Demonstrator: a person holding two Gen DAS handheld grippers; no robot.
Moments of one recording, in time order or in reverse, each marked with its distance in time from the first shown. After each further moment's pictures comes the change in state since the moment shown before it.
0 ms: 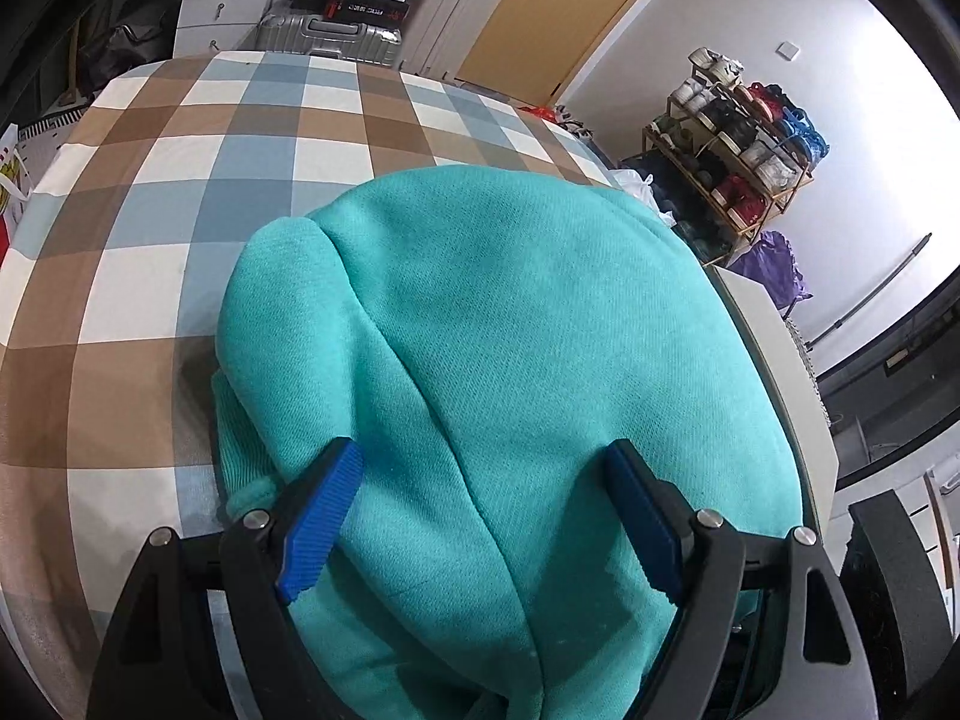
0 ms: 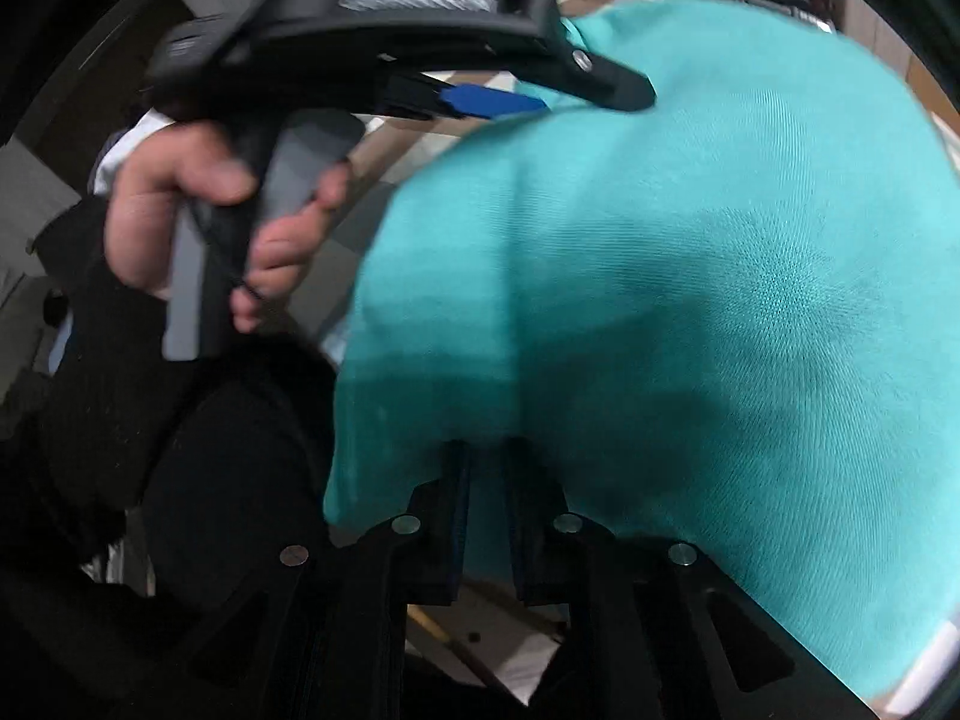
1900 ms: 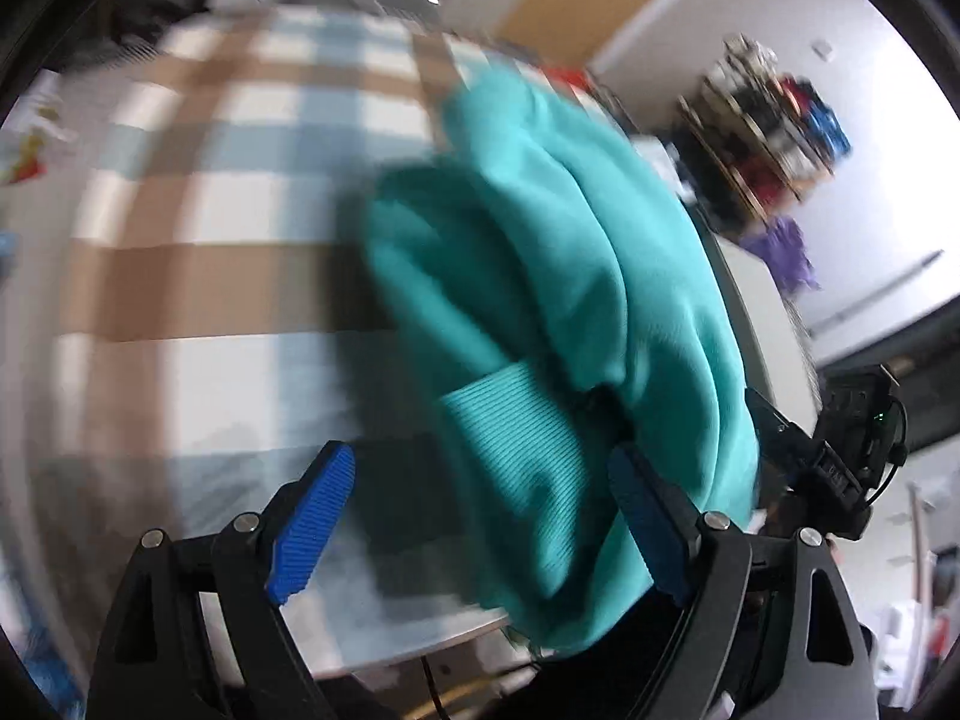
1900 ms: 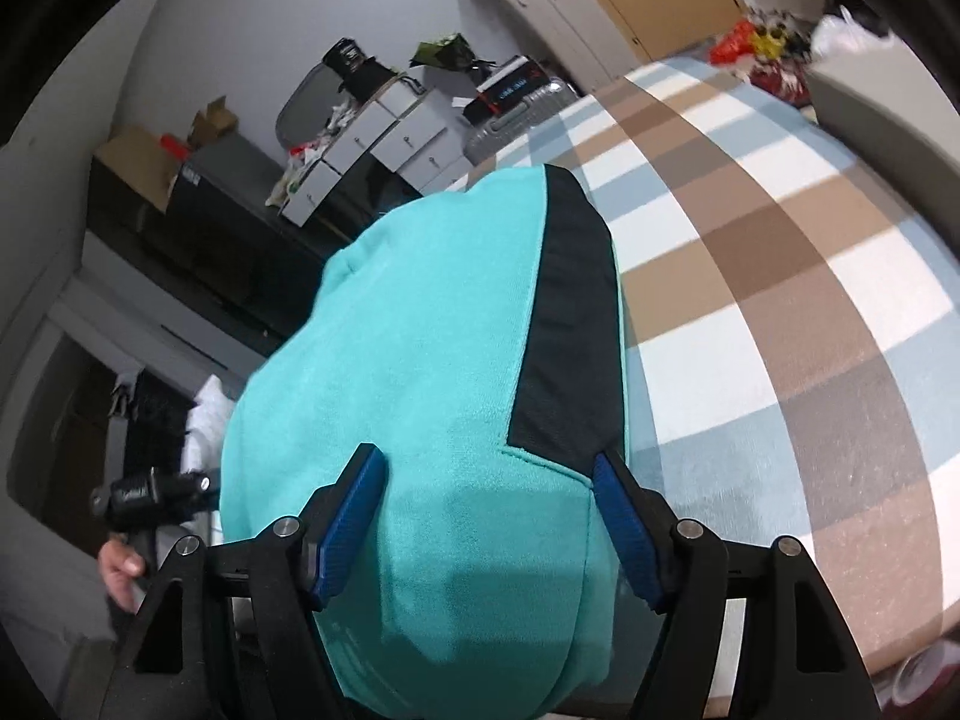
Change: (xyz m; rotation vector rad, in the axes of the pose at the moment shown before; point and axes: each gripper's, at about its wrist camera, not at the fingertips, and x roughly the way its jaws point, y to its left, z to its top) left arm -0.069 0.010 -0.013 -0.088 0.059 0.050; right arm -0.100 -0.117 -0.056 0.595 -0.591 0.017
